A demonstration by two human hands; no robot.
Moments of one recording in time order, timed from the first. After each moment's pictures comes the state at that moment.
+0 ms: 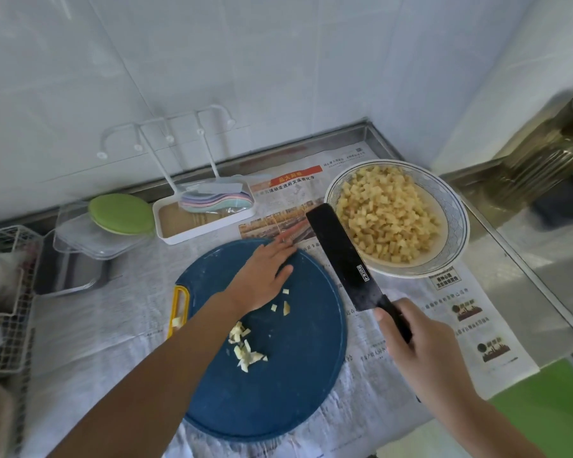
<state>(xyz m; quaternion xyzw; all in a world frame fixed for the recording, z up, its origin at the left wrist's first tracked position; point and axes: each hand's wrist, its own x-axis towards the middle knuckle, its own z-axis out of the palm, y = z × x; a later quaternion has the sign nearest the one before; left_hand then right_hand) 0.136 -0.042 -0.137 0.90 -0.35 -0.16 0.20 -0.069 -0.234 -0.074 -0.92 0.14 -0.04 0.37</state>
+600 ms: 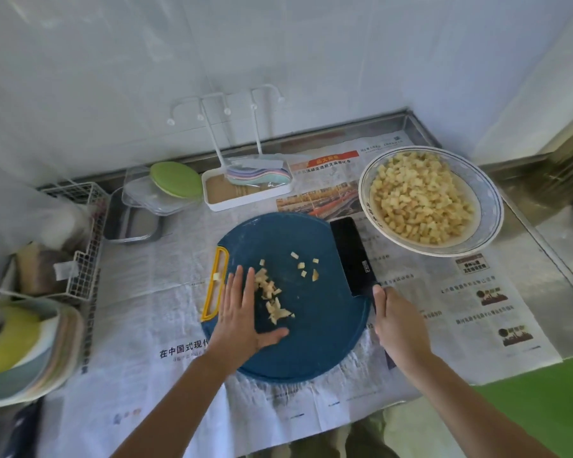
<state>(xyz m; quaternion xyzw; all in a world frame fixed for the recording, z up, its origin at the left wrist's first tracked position) 0.009 0.068 -0.168 0.95 -0.16 -0.09 0.23 -0.051 -0.204 -0.153 -0.93 0.22 0.03 0.28</state>
